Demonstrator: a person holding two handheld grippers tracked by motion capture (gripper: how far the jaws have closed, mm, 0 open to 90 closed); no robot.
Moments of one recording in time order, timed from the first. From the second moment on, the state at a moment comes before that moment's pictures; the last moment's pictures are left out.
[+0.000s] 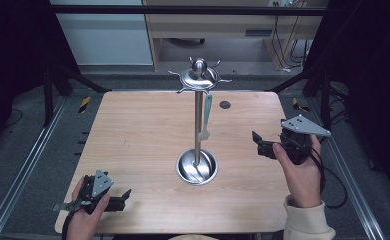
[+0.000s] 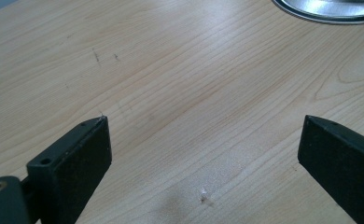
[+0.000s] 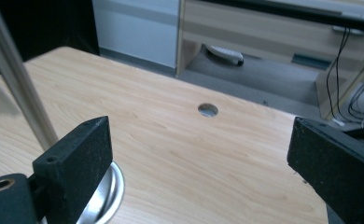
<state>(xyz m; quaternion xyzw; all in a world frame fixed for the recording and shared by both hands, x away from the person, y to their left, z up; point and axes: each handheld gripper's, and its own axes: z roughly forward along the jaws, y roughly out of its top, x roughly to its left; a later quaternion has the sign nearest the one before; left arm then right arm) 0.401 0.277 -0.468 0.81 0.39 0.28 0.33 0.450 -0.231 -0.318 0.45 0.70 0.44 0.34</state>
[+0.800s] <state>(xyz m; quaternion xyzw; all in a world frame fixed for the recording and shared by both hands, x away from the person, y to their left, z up) 0.402 0.277 -0.469 0.81 0.39 0.29 0.33 0.486 -0.241 -0.394 0.49 0.72 0.38 0.30</state>
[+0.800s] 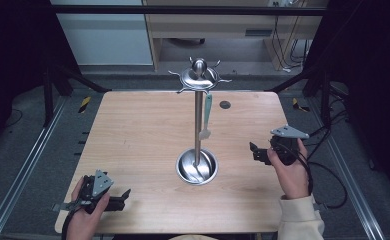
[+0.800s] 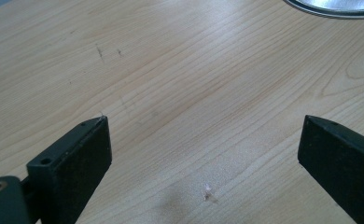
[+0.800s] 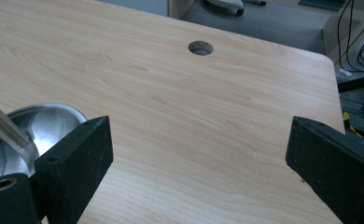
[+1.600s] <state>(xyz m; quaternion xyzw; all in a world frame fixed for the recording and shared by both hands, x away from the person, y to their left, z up) 0.402 0.277 -0.469 0.81 0.39 0.29 0.33 0.501 -0.236 -0.443 0.50 0.75 0.34 0.27</state>
